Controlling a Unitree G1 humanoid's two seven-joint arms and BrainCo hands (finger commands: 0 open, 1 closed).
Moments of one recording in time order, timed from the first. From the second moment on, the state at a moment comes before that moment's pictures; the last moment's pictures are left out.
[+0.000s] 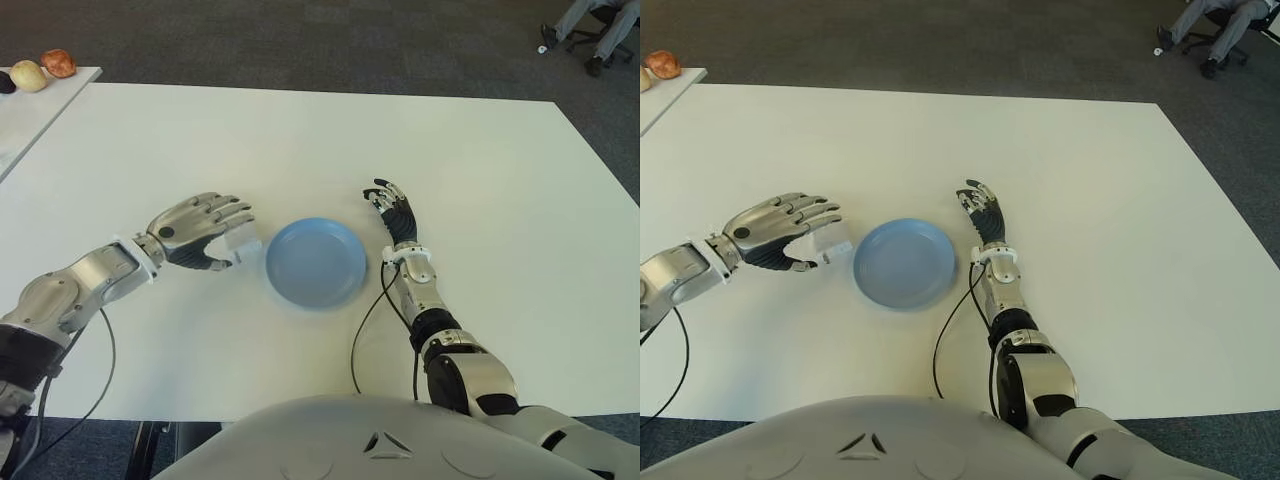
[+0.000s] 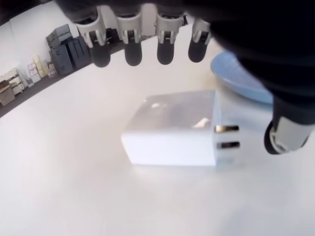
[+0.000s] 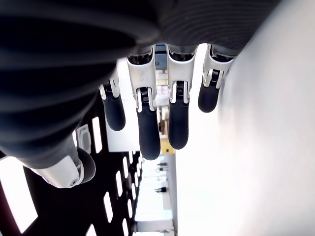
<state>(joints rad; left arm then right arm) -0.05 0.96 -0.27 0.06 0.93 -0.44 0.07 -0.40 0.02 -0.10 0.99 0.02 -0.53 0.03</state>
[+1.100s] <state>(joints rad) -0.15 0.74 -0.20 0.05 0.80 -0.12 -0.09 -0.41 0.01 -0.10 1.02 0.02 -0.55 0.03</state>
